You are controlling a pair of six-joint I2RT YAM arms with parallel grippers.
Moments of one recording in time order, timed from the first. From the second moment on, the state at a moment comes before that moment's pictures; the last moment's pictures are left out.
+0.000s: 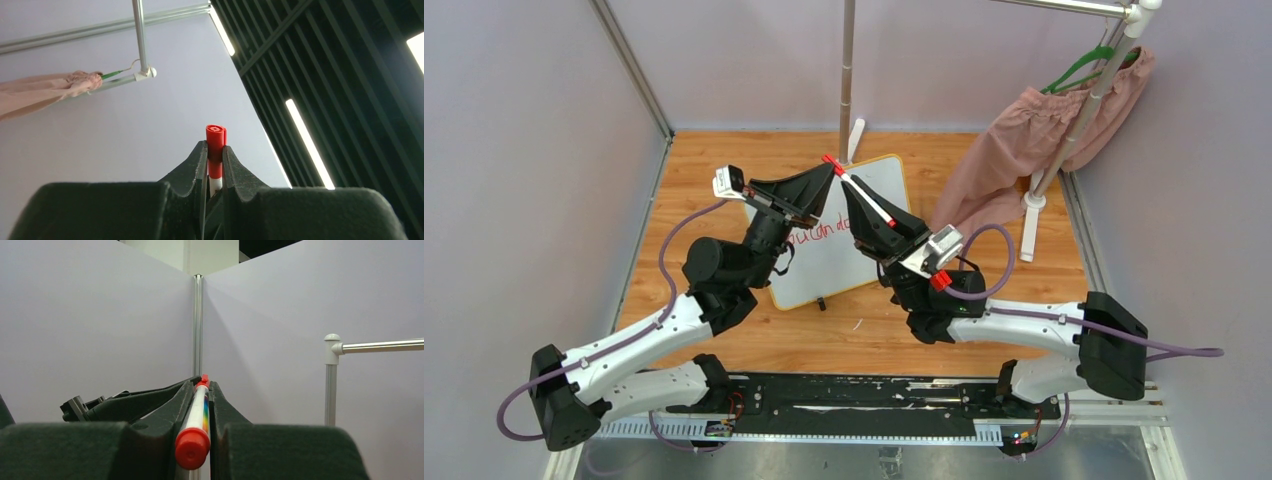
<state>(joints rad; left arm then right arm) -0.91 0.96 0.79 0.78 -0.30 -1.41 1.21 1.35 0.86 1.52 0.25 -0.42</state>
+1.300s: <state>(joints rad) -0.95 1.03 0.84 0.89 -0.02 -1.26 1.20 1.19 0.74 1.43 0.08 -0.24</state>
